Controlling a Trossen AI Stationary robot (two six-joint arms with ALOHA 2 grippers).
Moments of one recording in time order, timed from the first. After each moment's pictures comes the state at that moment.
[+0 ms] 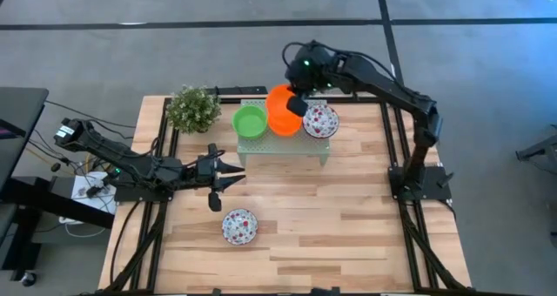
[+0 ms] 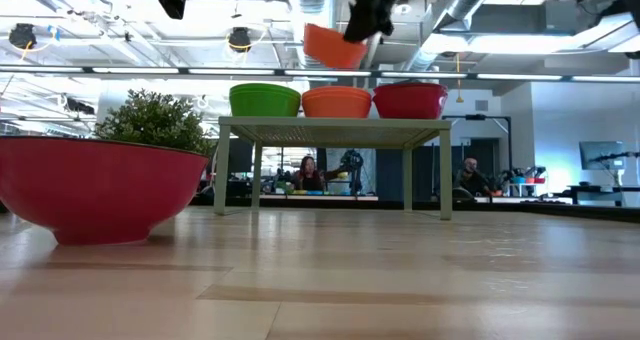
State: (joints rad) left arm -0.40 0.94 0.50 0.43 -0.51 0.00; right arm -0.43 1.80 2.02 -1.00 0.06 -0.17
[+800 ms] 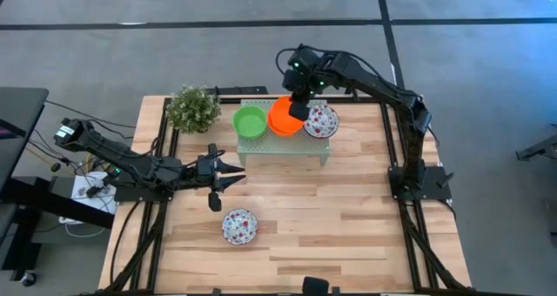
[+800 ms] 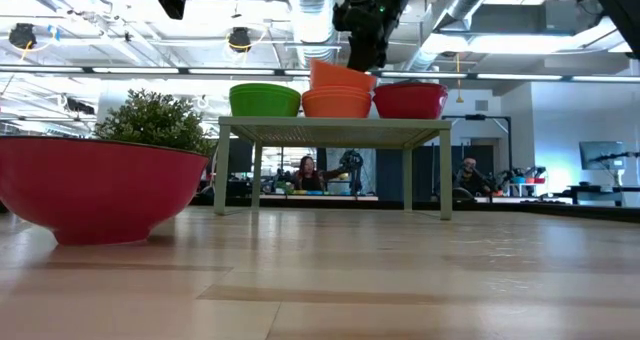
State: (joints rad) left arm -0.40 0.94 0.50 0.43 -0.51 0.00; right arm -0.50 1.92 2.04 -1.12 -0.08 -0.28
